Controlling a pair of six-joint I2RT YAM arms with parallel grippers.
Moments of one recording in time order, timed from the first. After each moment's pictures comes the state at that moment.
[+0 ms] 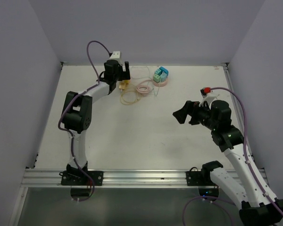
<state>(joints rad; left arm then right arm) -0.29 2.09 1.52 0.18 -0.11 -0.25 0.28 0.76 0.79 -0.45 -0.28 0.40</state>
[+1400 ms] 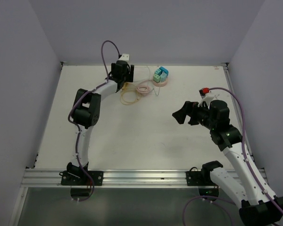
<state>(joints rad) -0.35 2.30 1.75 0.04 -0.28 -0.10 0.28 0.78 0.78 -0.44 -0.28 0.40</state>
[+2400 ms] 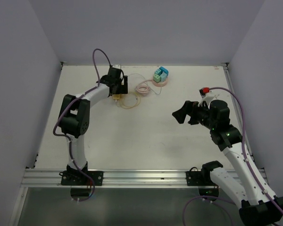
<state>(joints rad) -0.33 2.02 1.47 -0.26 -0.23 -0.28 0.28 0.78 0.78 -0.42 -0.28 0.40</state>
